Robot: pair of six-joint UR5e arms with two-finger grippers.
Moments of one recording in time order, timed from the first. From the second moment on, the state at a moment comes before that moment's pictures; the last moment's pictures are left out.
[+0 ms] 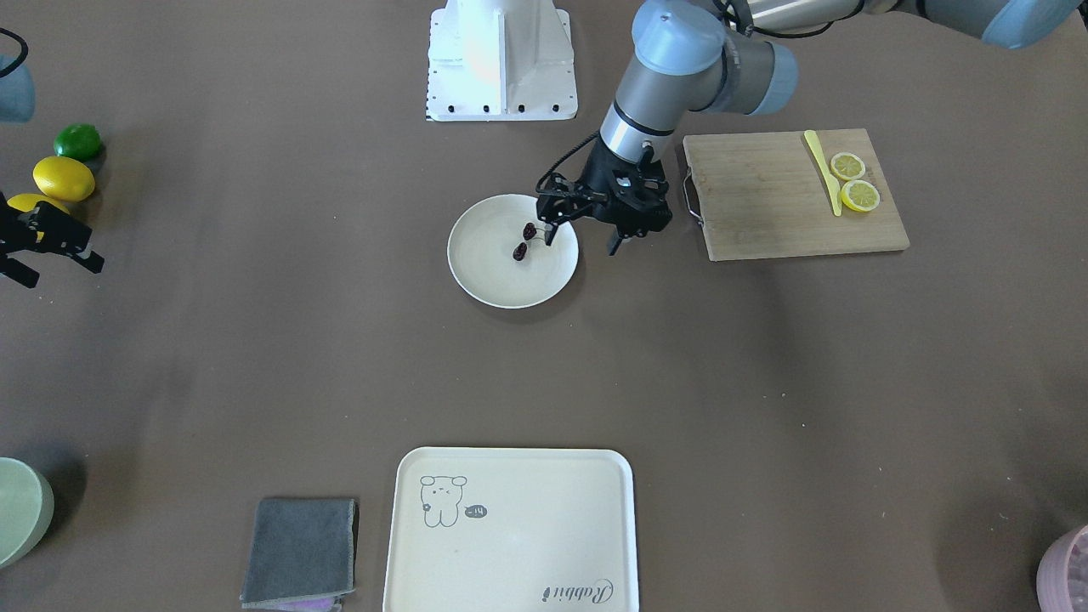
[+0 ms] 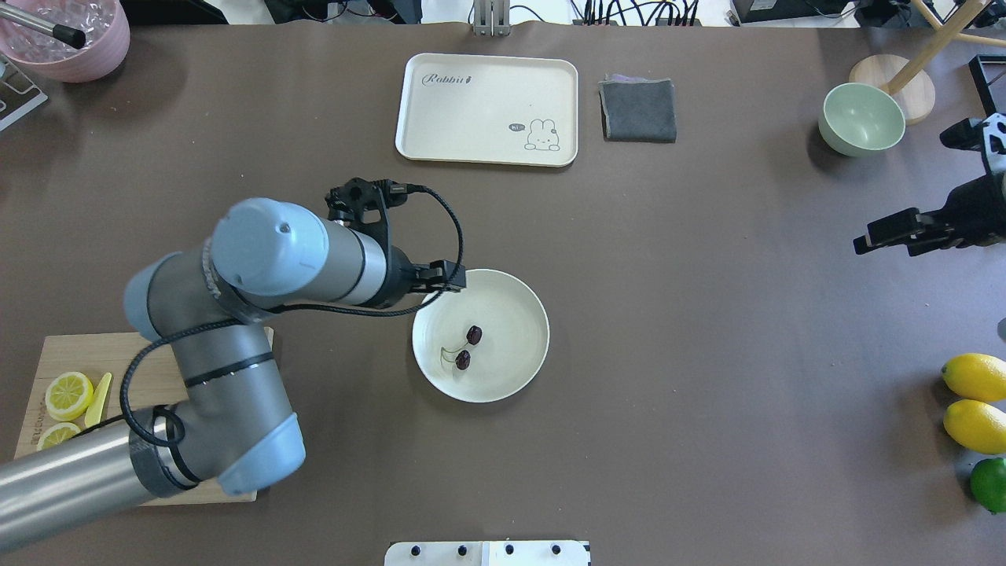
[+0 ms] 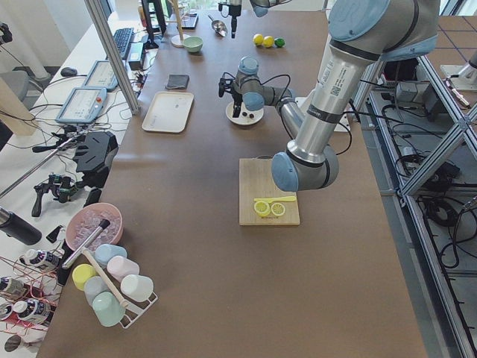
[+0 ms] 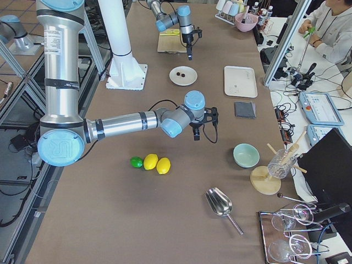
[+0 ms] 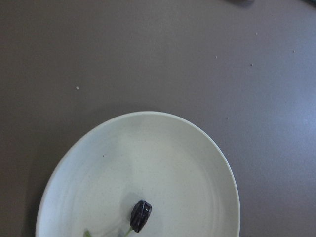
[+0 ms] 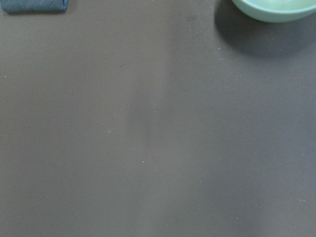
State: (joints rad) left arm -0.60 -2.07 -1.78 -1.89 -1.87 -1.16; right arm 1.17 -1.61 1.76 -1.01 2.36 0.70
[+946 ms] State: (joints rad) left arm -1.41 -1.65 -1.73 -1.62 -2.37 0.20; right arm 1.49 -1.62 1.70 -1.36 2.40 0.10
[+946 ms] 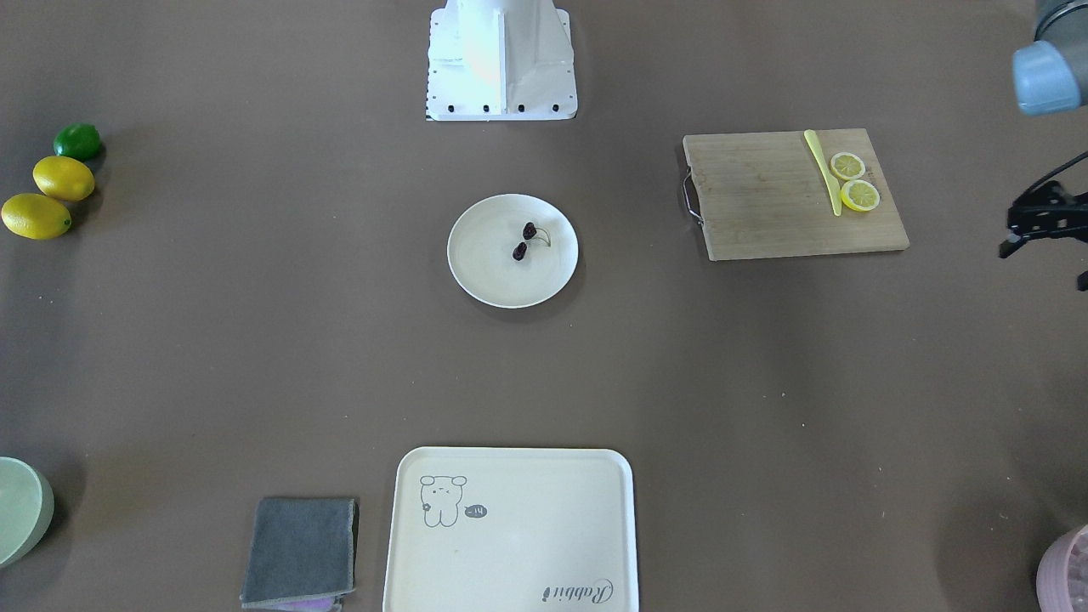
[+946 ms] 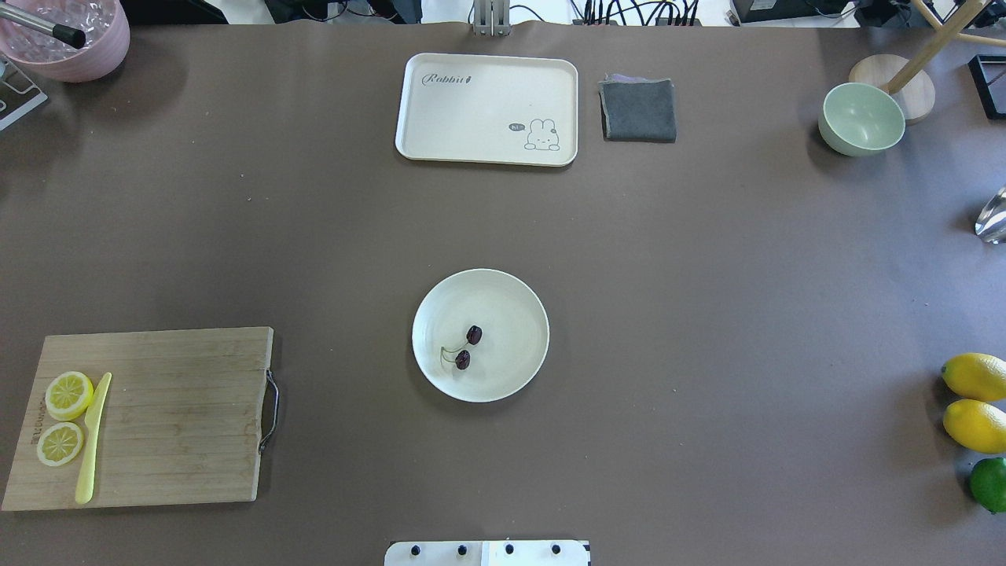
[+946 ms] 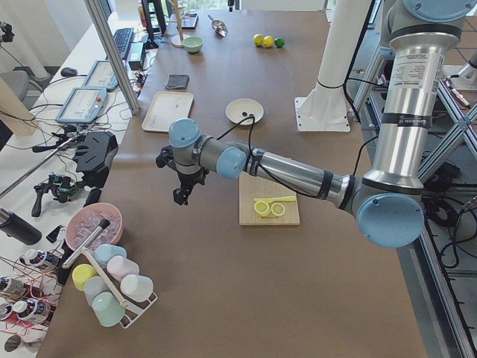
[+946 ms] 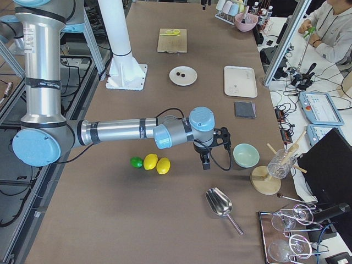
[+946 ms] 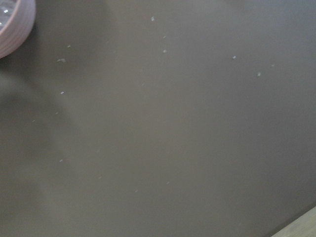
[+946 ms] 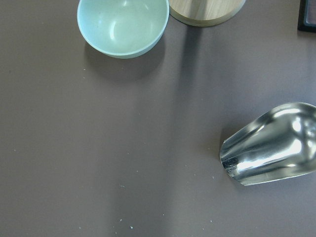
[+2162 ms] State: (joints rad) left arm -1.57 -1.51 -1.79 -1.35 -2.39 0.32; right arm 1.52 -1.63 1.67 -1.35 2.41 0.06
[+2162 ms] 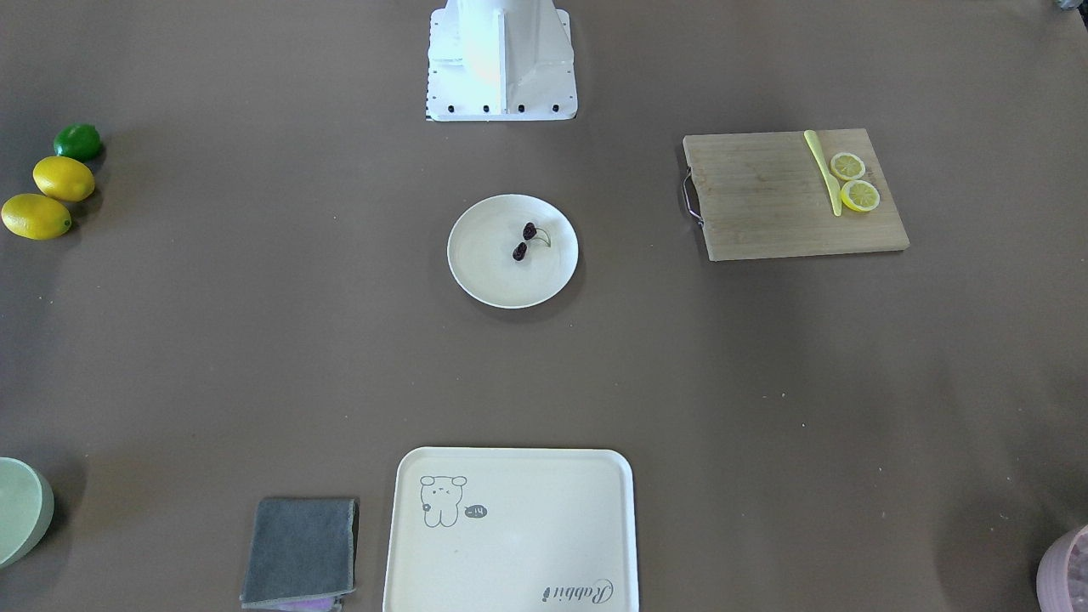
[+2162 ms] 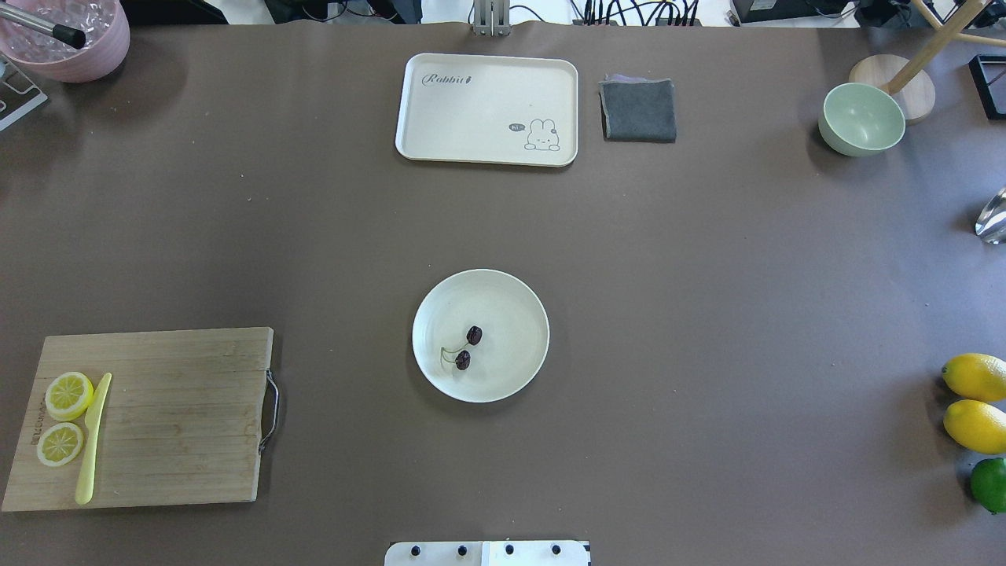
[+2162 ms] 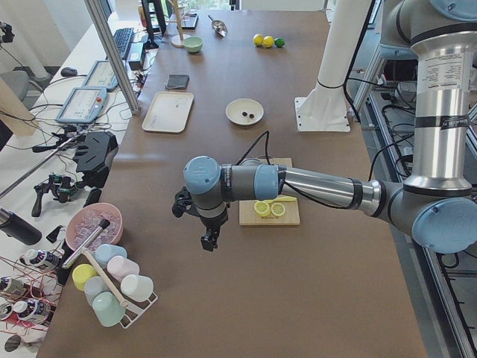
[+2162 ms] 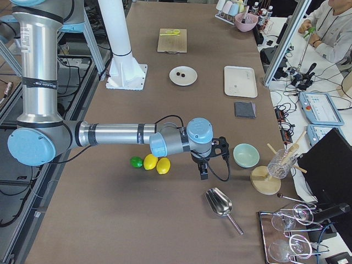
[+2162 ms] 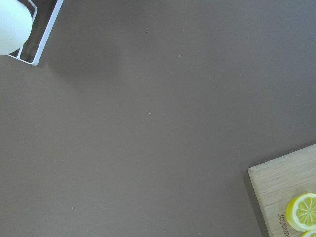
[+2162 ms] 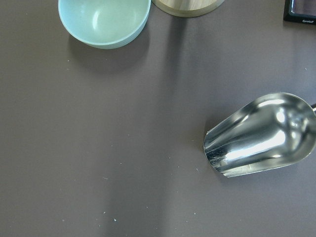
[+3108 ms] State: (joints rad) left arm -1.57 -1.50 -1.79 -1.35 -2.39 0.31; right arm 1.49 -1.60 1.68 -1.36 2.45 0.07
